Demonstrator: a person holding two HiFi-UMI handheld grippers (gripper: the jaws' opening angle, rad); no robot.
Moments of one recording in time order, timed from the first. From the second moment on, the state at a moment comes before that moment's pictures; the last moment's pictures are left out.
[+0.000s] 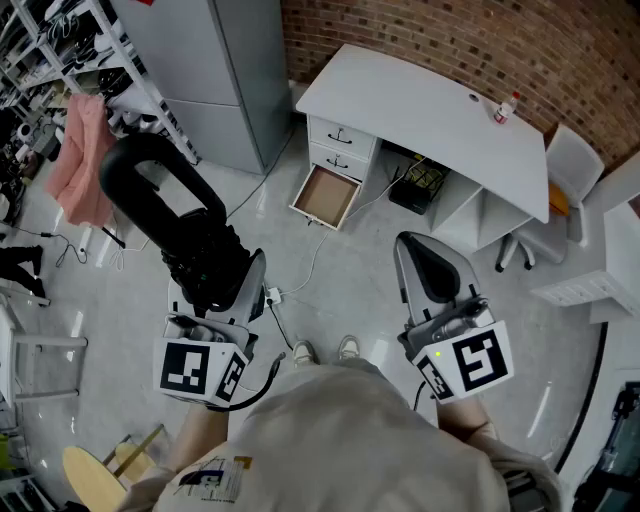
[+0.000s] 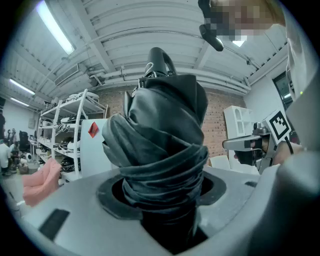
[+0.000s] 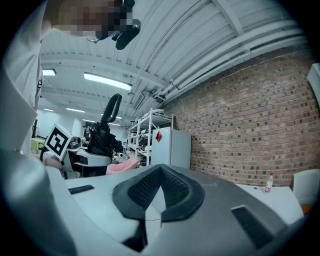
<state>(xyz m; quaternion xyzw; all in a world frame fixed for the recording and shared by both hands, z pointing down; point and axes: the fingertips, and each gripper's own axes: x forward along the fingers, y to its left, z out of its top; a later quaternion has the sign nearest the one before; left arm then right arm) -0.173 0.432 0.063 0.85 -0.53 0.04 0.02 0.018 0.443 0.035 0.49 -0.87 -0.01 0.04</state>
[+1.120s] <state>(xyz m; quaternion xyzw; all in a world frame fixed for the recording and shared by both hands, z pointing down) -0.083 0.429 0.076 0.84 -0.54 0.07 0.02 0.110 0.432 0.067 0.47 -0.88 0.02 0.04</state>
